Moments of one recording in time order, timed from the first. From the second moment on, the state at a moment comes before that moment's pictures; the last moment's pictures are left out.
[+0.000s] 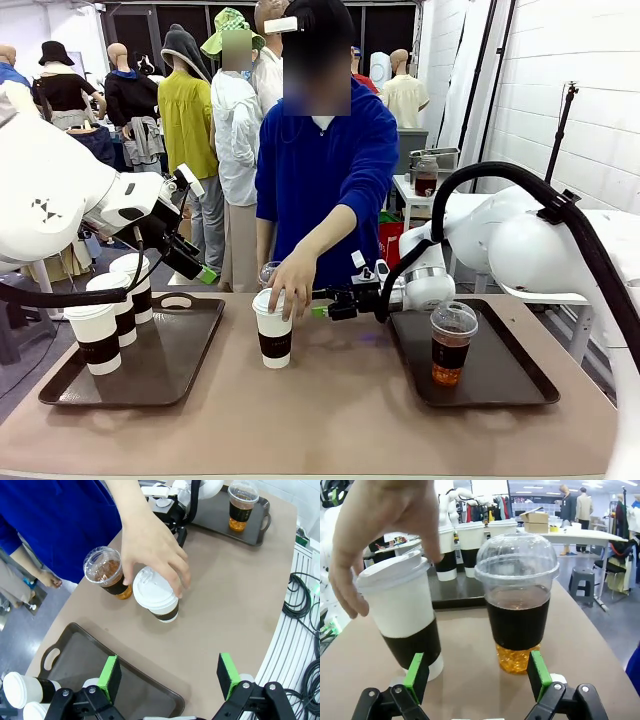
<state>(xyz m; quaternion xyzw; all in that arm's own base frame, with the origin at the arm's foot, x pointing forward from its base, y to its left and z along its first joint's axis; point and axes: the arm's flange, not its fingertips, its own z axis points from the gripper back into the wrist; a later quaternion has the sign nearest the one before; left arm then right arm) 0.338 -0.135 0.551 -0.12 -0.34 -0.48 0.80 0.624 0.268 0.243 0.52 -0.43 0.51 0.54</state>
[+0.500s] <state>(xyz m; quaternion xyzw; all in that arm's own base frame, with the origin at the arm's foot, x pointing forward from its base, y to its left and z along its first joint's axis) 0.338 -0.135 0.551 -0.12 -0.34 -0.48 0.80 0.640 0.250 0.247 0.51 -0.44 0.50 0.55</state>
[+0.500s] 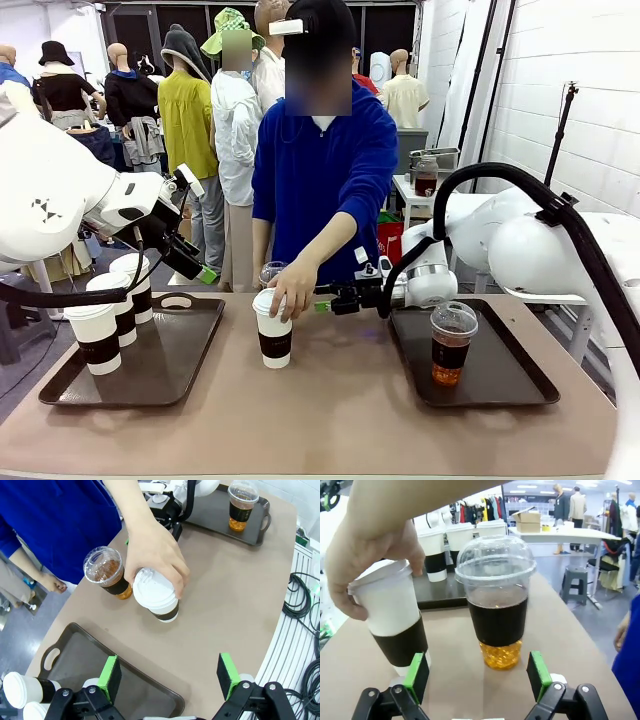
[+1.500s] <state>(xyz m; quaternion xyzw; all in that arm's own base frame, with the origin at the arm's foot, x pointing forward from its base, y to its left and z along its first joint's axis) 0.338 -0.135 0.551 -0.12 -0.34 -0.48 0.80 0.655 0.152 0.260 0.51 -0.42 0.49 0.56</state>
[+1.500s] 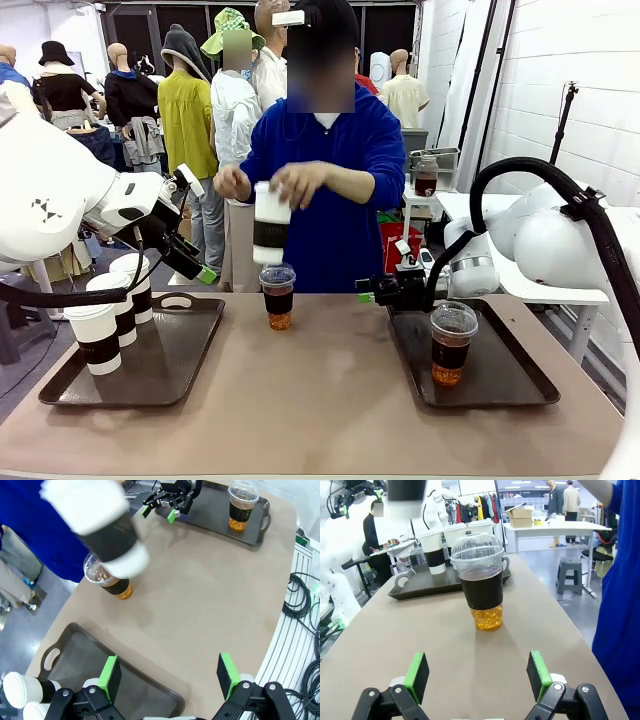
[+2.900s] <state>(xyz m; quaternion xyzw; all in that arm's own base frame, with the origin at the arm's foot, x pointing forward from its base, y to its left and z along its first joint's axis) 0.338 -0.135 0.551 -0.12 -0.34 -0.48 0.80 0.655 0.151 0.260 0.51 -0.42 0.49 0.56</state>
